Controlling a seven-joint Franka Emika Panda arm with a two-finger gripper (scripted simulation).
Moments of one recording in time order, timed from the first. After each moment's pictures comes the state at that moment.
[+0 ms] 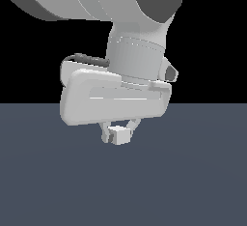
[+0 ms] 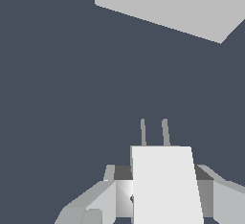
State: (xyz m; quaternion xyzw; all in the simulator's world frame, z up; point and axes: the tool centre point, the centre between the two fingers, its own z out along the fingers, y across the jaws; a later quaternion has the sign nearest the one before) arm -0.065 0.011 0.039 -0.94 -0.30 -0.16 0.05
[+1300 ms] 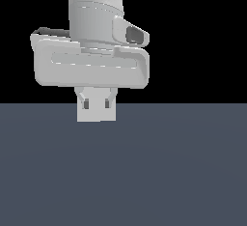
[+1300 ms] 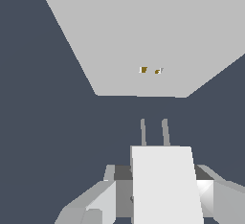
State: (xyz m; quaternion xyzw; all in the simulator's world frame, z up) arm -0.044 0.055 0.097 -0.98 -0.11 -0.17 0.02
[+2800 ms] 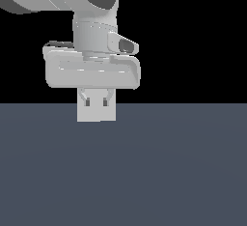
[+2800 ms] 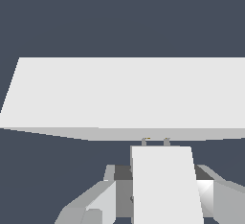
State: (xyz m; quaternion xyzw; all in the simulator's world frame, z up) arm 0.002 0.066 0.100 -0.98 -0.10 -0.17 0.02
